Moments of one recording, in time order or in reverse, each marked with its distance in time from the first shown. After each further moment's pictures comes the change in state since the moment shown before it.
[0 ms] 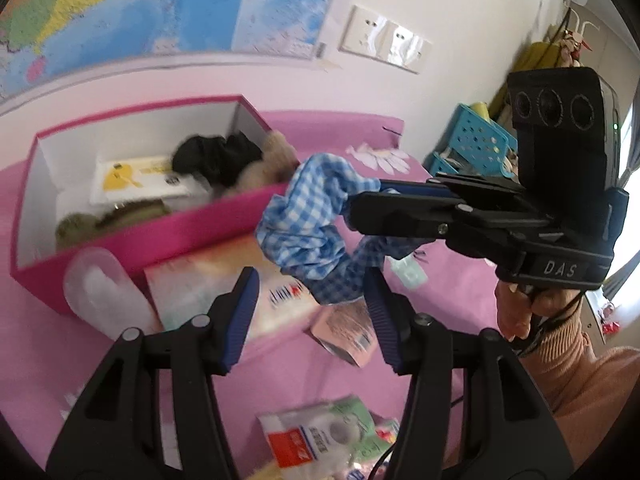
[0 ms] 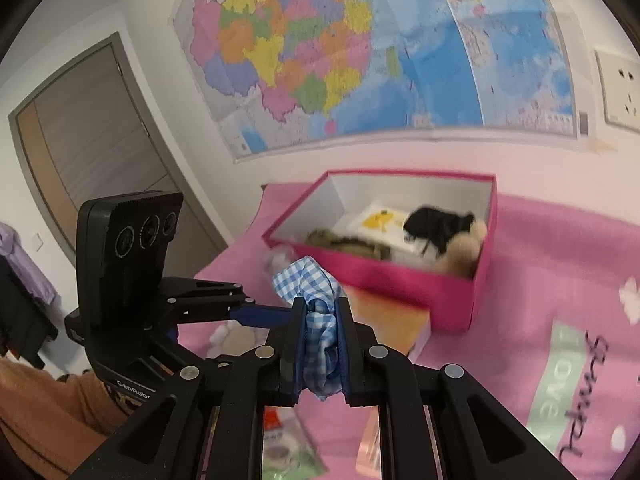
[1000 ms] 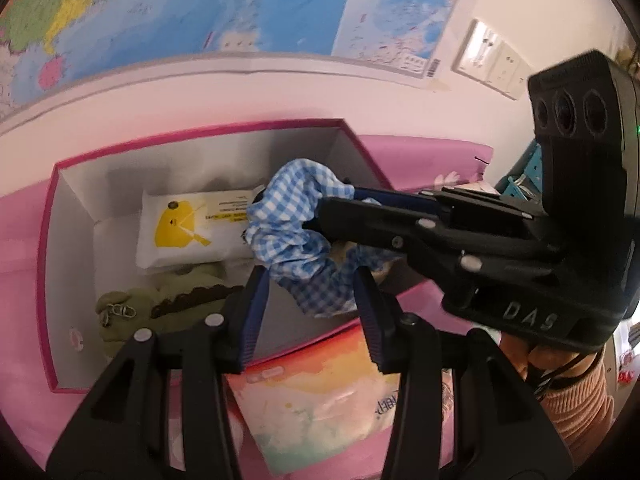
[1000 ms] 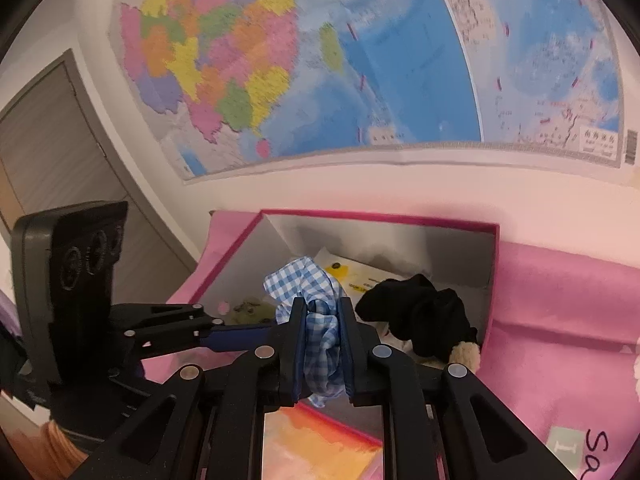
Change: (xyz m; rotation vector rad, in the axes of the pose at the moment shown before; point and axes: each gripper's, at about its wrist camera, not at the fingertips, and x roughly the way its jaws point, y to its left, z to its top) left arm 0.058 0.063 0.071 -0.123 0.068 0.193; right arm 0.099 -0.064 0.074 0.094 0.037 -0.081
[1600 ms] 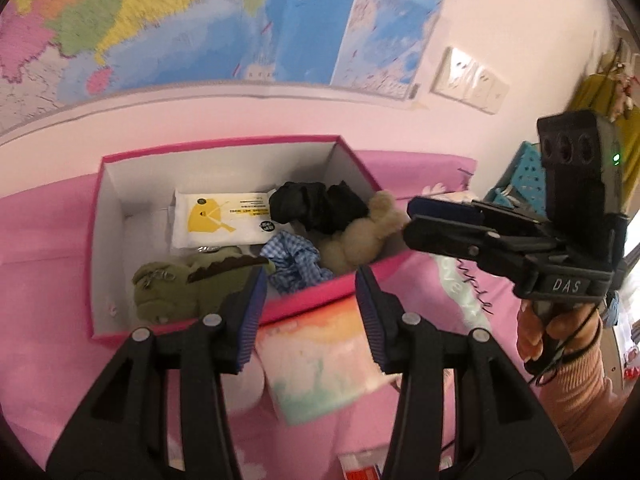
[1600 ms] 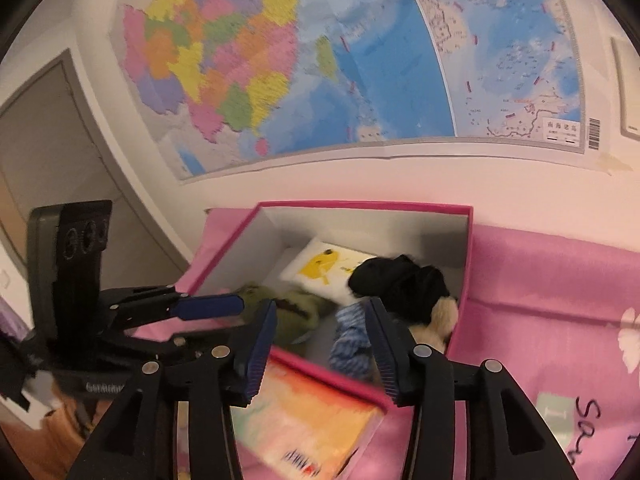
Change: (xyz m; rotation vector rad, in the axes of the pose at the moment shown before) left arm -0.063 0.009 -0.037 0.023 -0.124 -0.024; right arm -0.041 0.005 -0.025 -0.001 -0.032 -0.016
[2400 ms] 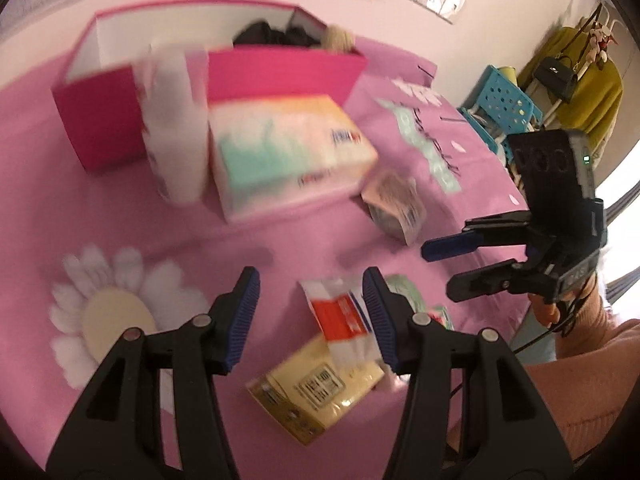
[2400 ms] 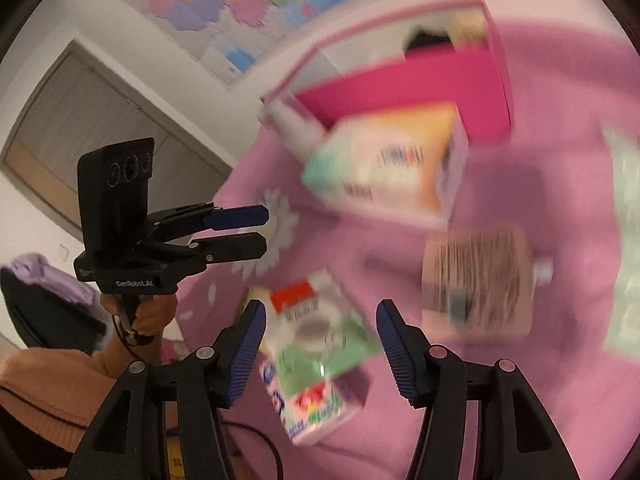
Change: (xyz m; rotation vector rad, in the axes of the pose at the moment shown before) left arm -0.008 -0.012 -0.137 0.003 0.241 -0.126; right arm -0.029 0.027 -0.163 0.159 0.333 0.228
